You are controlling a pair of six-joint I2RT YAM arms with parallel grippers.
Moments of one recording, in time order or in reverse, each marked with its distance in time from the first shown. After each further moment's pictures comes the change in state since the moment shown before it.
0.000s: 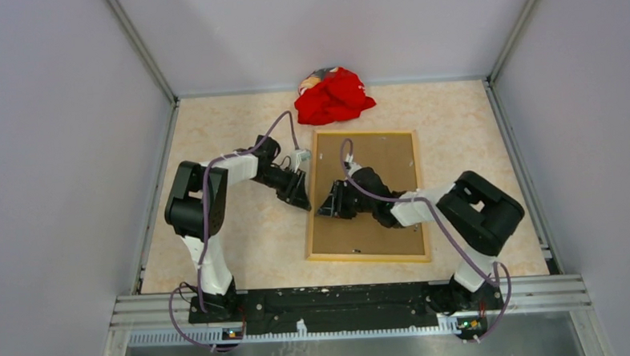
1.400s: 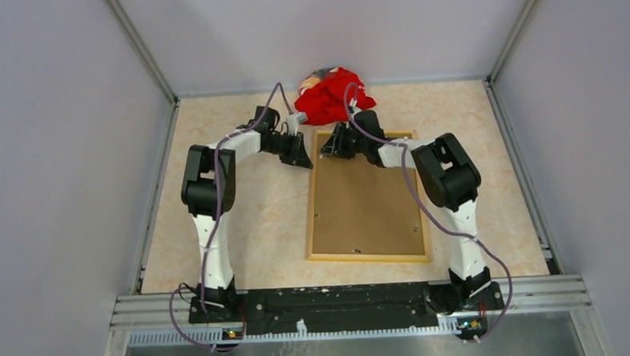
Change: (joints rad) left arm 0.057 0.255 0.405 0.111 -0.071 -0.221; right arm -0.323 0.408 0.652 -0.234 -0.121 -0.188
